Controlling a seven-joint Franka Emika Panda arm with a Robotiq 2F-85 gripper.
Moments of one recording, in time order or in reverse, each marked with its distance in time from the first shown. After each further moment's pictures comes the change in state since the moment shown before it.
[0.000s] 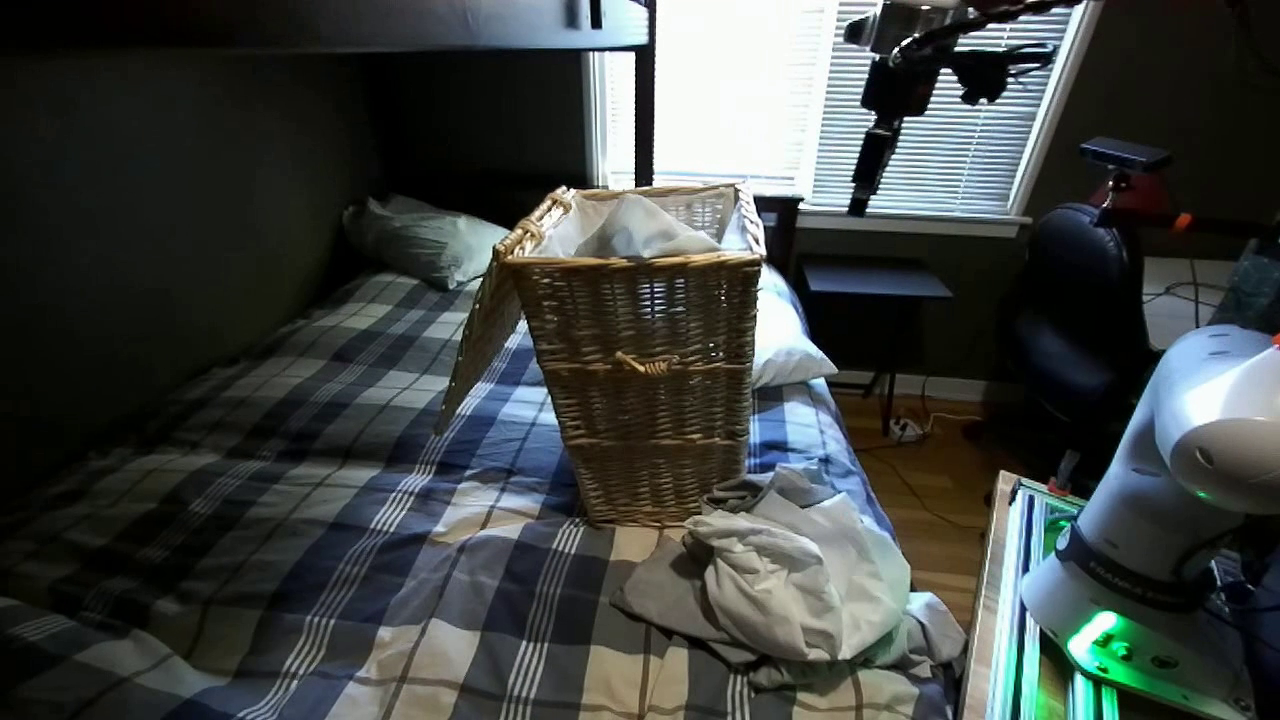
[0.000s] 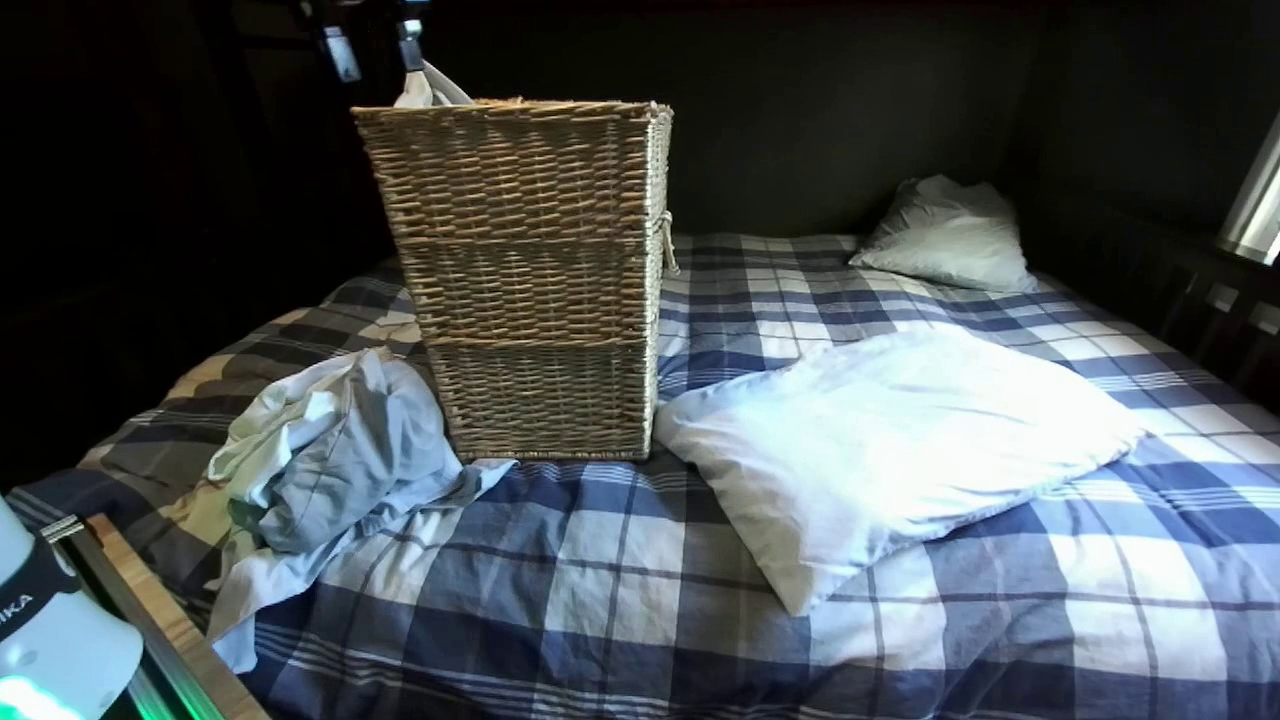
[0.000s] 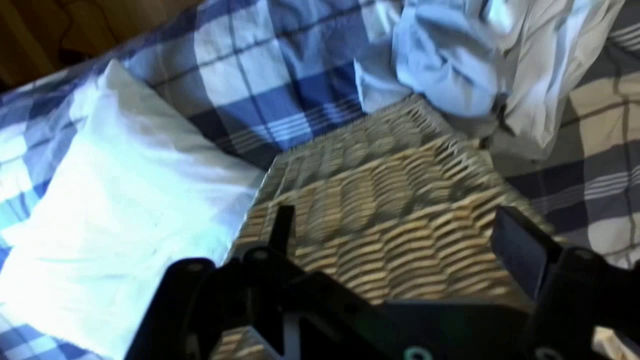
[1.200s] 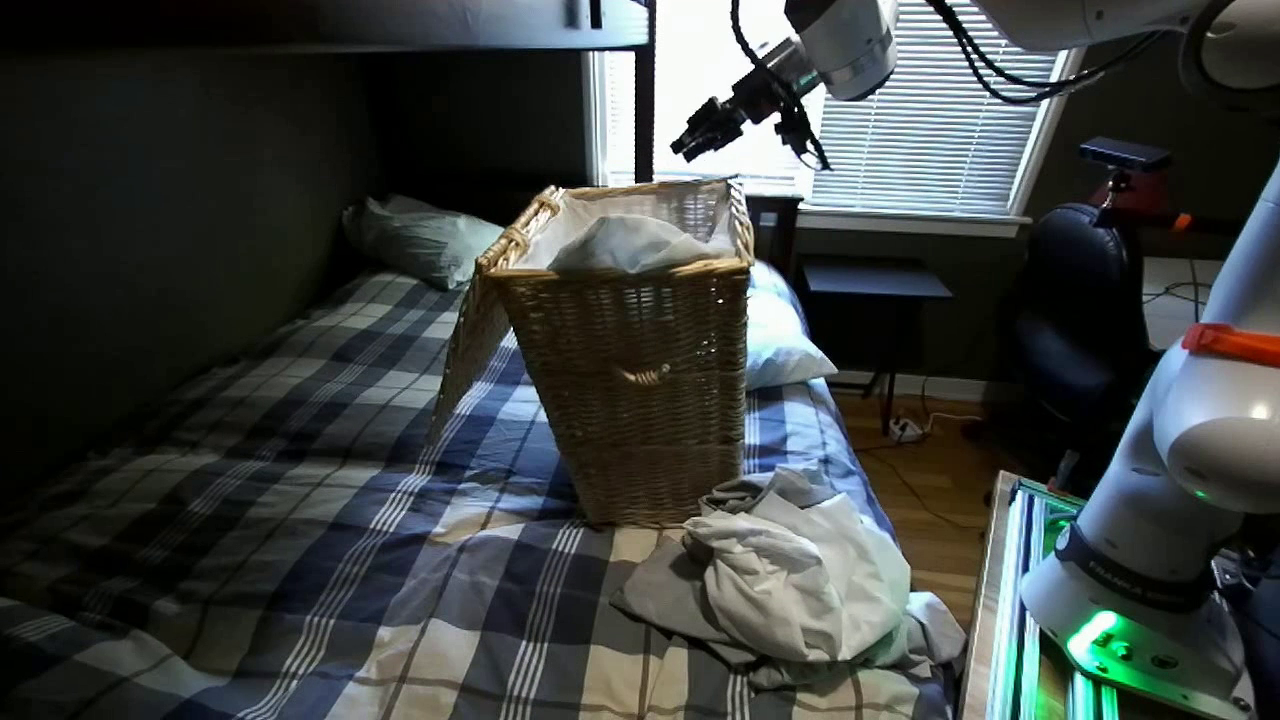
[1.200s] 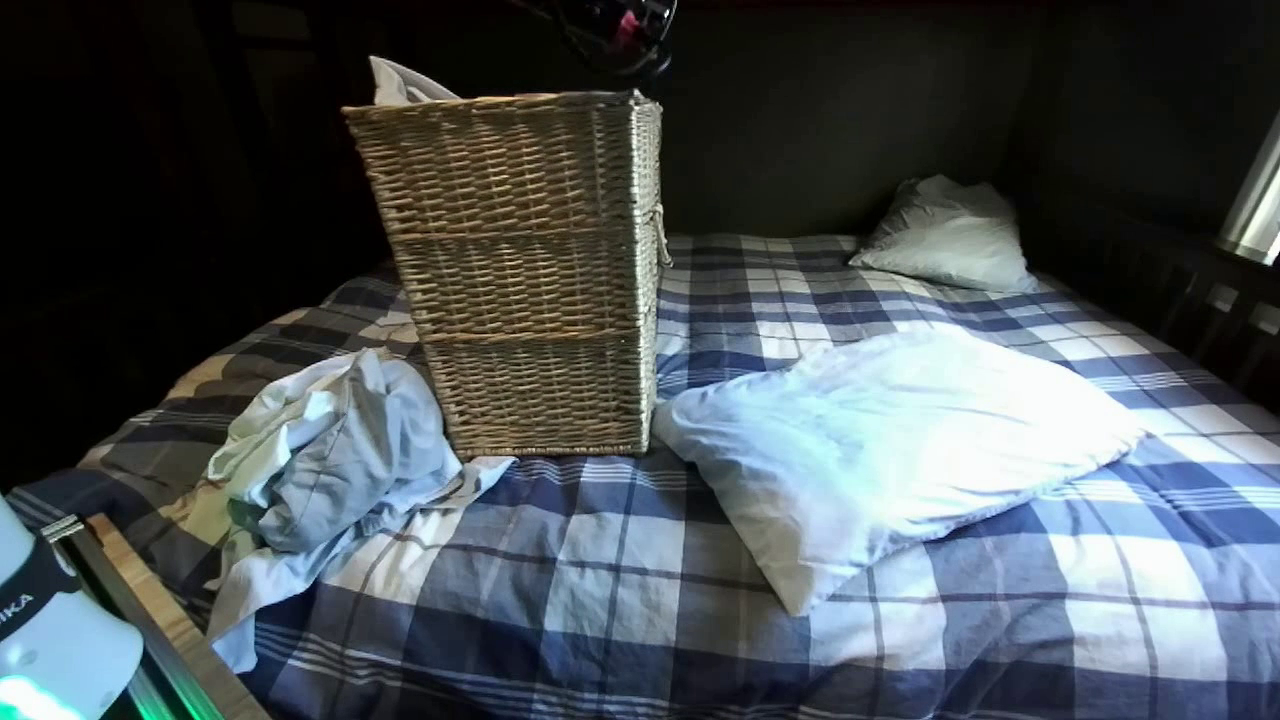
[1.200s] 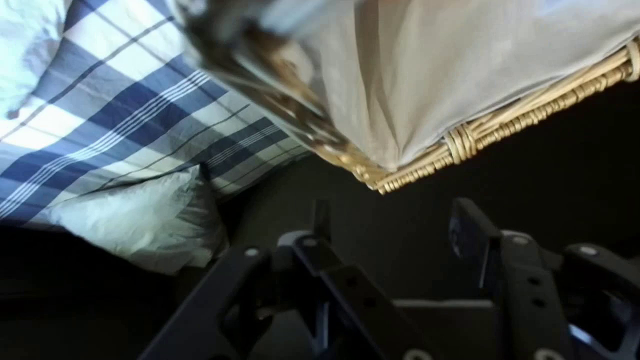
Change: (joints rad) arm -0.011 0.623 -0.204 0.394 0.958 0.670 -0.566
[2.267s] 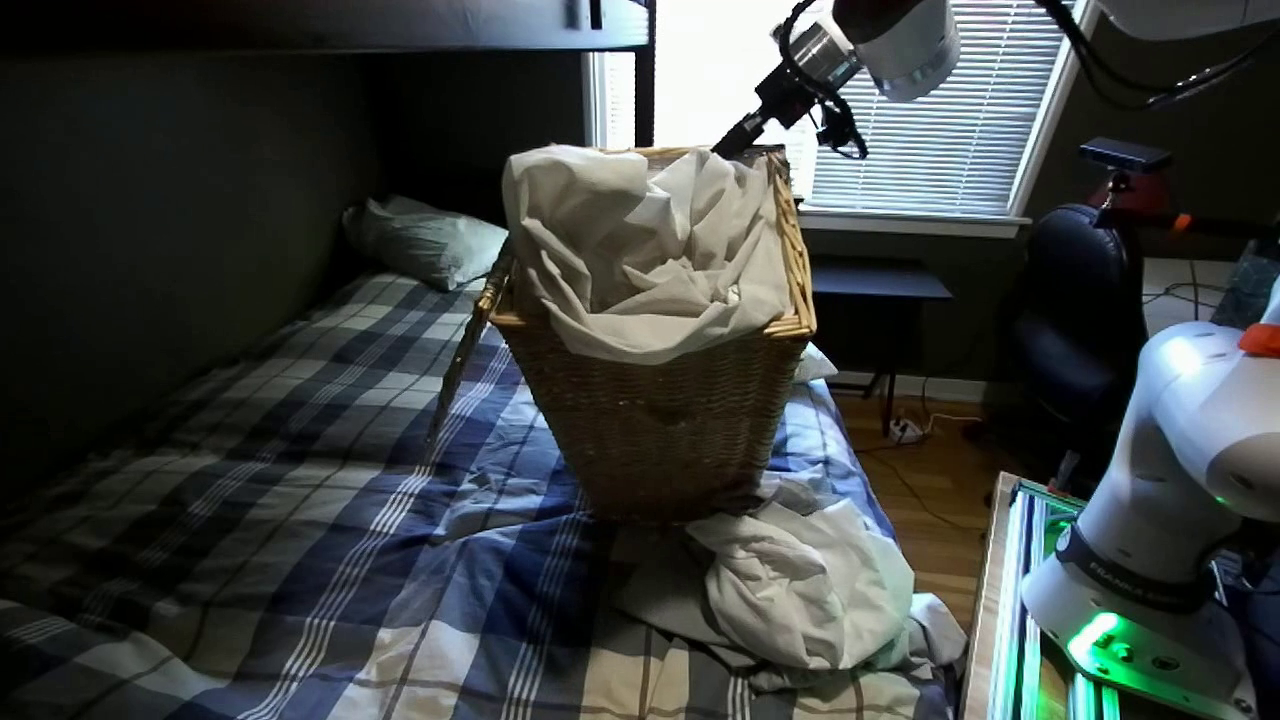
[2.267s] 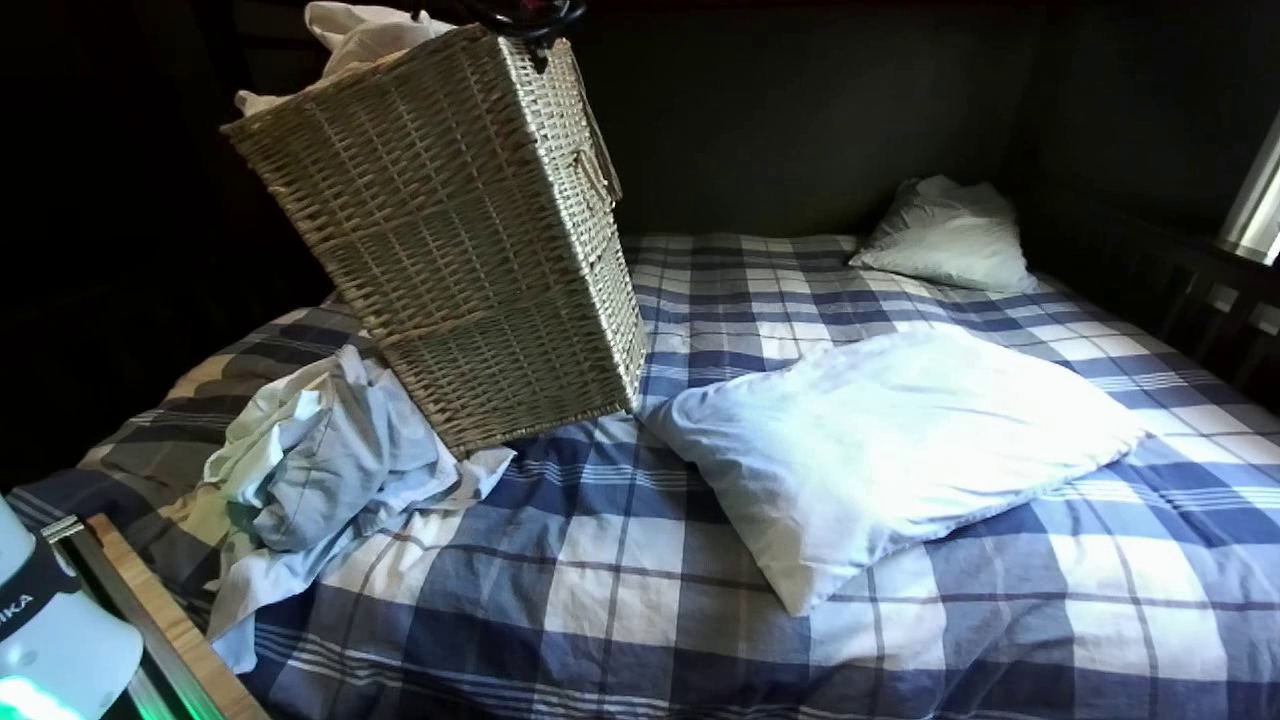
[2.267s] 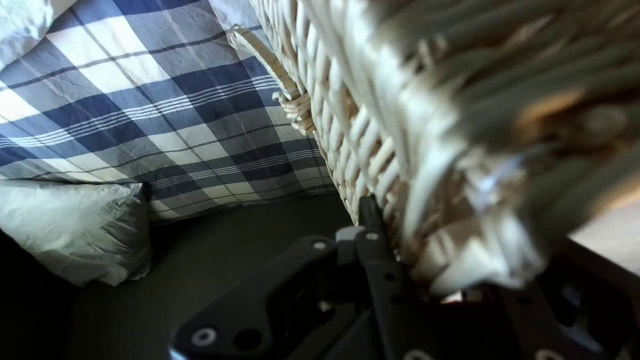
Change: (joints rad) arm 0.227 -0.292 -0.075 -0.303 -0.314 0.039 -0.019
